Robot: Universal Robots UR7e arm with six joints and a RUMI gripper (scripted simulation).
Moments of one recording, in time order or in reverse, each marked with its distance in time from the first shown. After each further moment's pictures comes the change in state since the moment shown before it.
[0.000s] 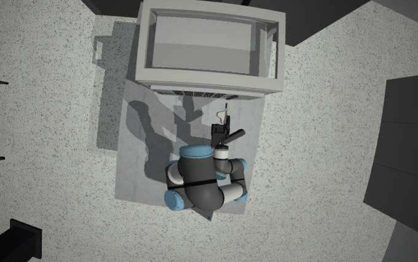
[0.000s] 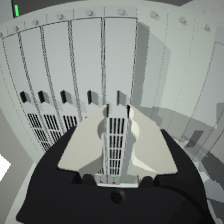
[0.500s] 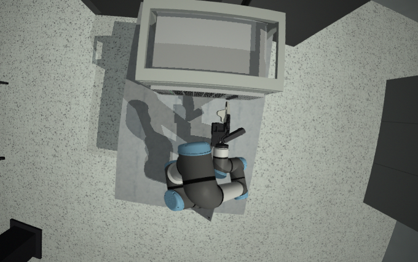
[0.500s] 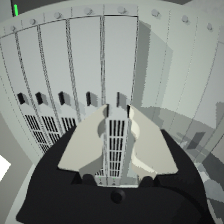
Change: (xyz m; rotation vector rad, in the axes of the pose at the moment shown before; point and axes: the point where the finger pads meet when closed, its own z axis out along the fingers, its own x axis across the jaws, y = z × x) arm 0.000 0.000 0.006 0.000 0.000 0.000
